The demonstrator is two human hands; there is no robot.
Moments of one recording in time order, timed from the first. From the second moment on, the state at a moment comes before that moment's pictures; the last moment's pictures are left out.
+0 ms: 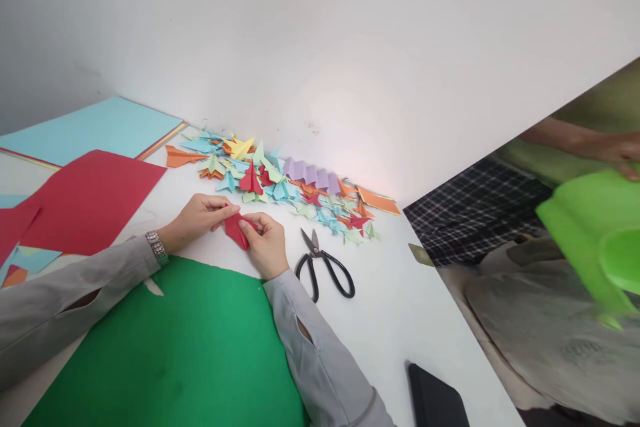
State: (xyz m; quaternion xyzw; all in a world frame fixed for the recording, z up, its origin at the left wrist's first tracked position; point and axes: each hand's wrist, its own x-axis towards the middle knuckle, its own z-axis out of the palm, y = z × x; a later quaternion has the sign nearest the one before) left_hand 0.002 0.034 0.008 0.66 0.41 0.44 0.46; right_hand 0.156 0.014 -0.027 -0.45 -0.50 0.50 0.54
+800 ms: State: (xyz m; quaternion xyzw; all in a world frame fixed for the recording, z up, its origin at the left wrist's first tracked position) left_hand 0.001 0.036 0.005 0.60 0.42 0.45 0.51; right_hand 0.155 0.014 -0.029 -0.45 -0.49 0.51 0.54
